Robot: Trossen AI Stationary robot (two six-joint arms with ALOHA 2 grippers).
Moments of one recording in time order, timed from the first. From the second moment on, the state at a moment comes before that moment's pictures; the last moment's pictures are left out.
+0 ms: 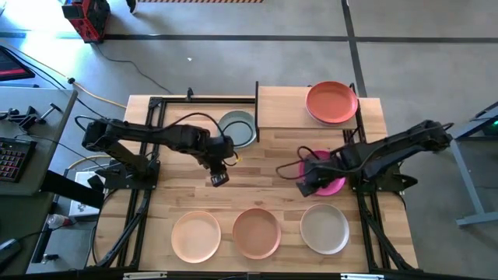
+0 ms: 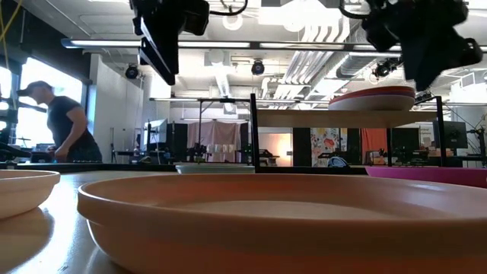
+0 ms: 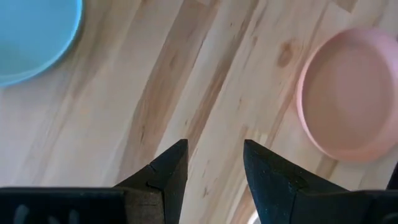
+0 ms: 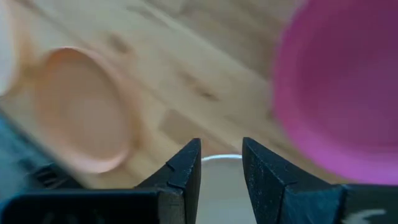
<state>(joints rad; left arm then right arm) -0.02 1.52 1.29 -0.98 0.02 -0.46 0.27 1.23 0.97 -0.93 -0.02 1.30</state>
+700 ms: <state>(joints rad) -0.07 1.52 1.29 -0.97 -0.05 -0.68 0.31 1.50 0.97 -0.98 0.13 1.12</state>
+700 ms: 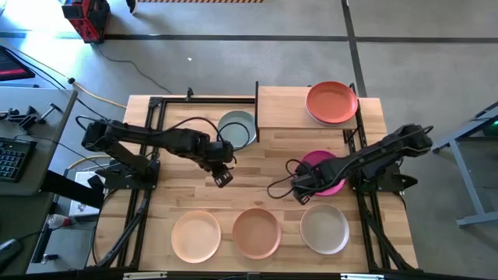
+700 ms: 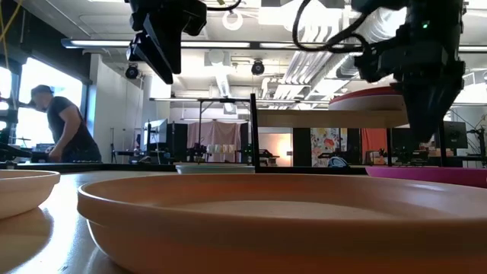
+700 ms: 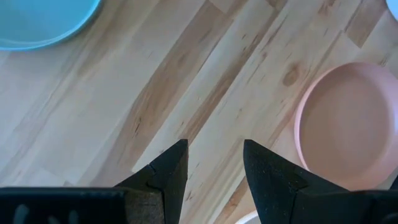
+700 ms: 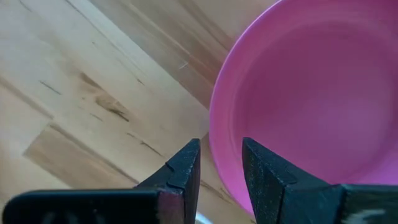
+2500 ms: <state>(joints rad) -0.07 1.52 1.29 -0.97 -0.06 -0.70 0.31 1.67 0.99 -0.96 0.03 1.09</state>
